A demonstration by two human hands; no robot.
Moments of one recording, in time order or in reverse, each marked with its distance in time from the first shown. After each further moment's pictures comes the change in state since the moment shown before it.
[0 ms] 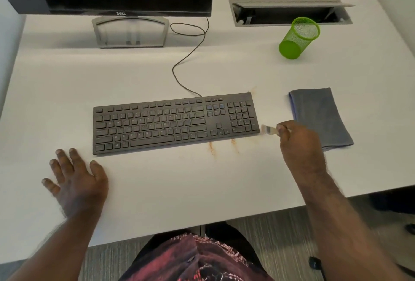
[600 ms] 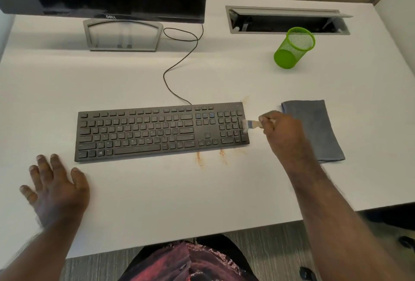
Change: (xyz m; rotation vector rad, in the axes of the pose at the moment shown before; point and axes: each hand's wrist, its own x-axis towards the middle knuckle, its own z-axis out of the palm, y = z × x) left_hand 0.003 -0.002 0.008 0.008 0.046 -0.016; right_hand 0.061 -0.007 -0.001 0.065 -0.126 -0.023
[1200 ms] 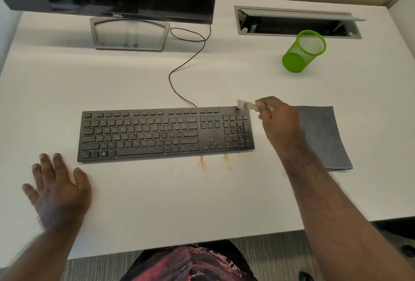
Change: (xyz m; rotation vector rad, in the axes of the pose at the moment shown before) left_hand 0.000 -0.003 0.001 0.002 0.011 0.005; right_hand 0.037 -0.020 0.015 0.119 0.099 -0.130
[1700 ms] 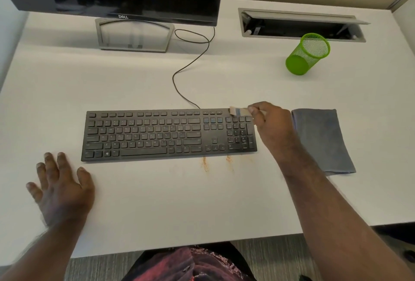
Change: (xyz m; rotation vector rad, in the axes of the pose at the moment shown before) left_hand -0.002 0.004 -0.004 -0.014 -0.012 -0.006; right_hand 0.002 -0.003 0.016 0.004 -0.101 -0.039
